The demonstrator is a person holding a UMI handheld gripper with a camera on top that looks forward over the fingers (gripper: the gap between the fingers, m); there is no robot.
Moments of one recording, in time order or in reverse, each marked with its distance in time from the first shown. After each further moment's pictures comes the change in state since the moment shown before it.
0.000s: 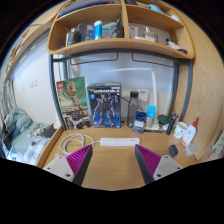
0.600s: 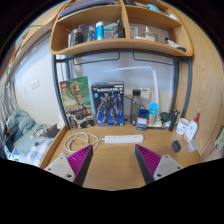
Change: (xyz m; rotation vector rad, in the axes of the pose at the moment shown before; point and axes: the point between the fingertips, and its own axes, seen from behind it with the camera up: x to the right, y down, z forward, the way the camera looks) arm -0.017 0.013 -0.013 0.002 -0.020 0.025
